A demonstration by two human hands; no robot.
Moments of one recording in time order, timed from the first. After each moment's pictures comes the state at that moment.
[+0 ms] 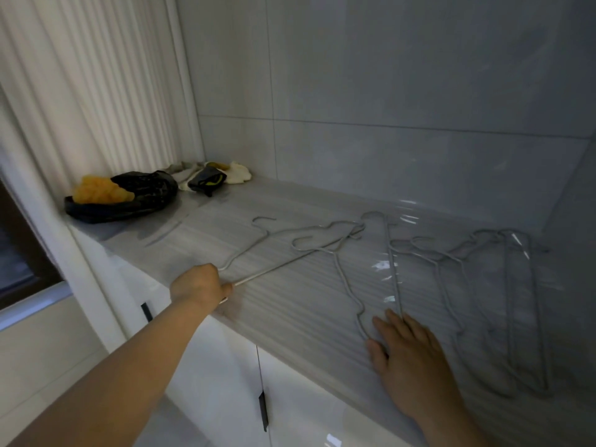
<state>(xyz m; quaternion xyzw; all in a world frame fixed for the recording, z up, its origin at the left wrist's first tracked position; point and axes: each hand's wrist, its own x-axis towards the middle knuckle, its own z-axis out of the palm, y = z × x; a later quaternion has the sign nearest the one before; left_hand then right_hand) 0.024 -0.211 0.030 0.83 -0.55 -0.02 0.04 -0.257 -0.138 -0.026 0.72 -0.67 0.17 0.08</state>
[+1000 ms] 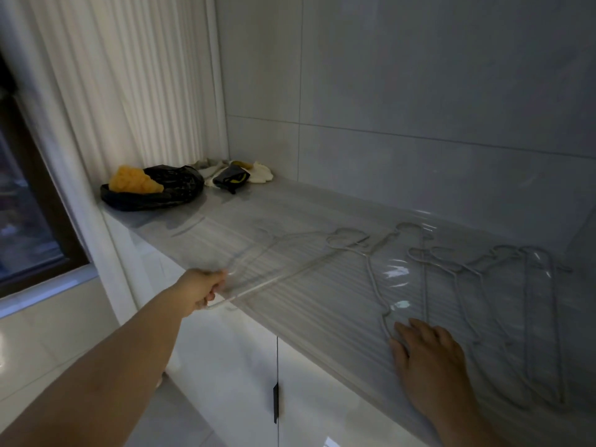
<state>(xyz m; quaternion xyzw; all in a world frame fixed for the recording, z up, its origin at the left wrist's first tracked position) 0.072 -0.185 0.023 0.73 -0.38 -0.40 0.42 -0.251 -0.137 -0.031 0.71 -0.64 0.23 0.17</state>
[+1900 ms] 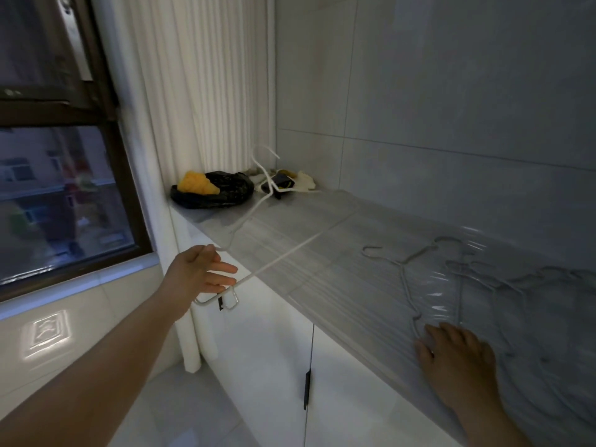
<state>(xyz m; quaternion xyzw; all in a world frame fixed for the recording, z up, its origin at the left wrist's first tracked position) 0.081 -0.067 0.080 0.61 -0.39 -0.34 0.60 -0.257 -0.121 -0.006 0.74 -0.66 0.13 0.08</state>
